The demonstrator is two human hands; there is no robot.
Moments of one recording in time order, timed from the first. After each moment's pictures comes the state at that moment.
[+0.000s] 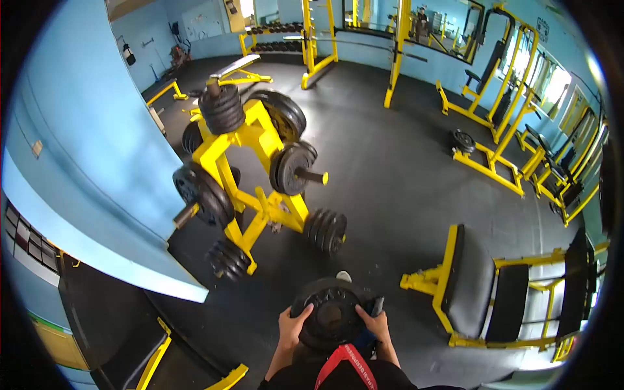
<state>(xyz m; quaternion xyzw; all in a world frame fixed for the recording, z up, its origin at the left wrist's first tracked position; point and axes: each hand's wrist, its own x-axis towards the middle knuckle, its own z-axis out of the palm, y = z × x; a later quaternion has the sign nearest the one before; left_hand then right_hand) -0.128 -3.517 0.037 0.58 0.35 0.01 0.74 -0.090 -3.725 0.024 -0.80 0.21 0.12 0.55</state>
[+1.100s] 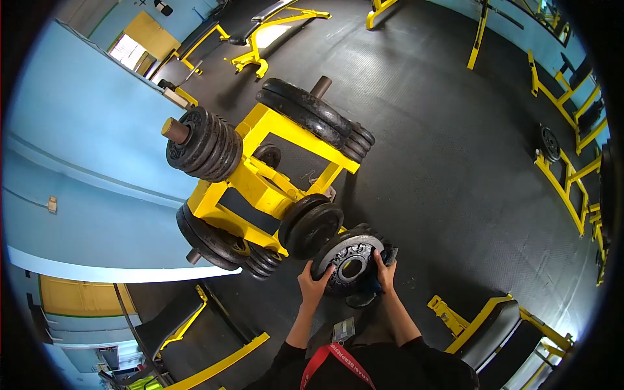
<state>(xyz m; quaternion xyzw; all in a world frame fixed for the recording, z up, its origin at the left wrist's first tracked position) 0.323 -3.472 0.023 0.80 0.32 0.19 0.46 0.407 -3.620 -0.082 -0.61 0.17 0.19 0.75</state>
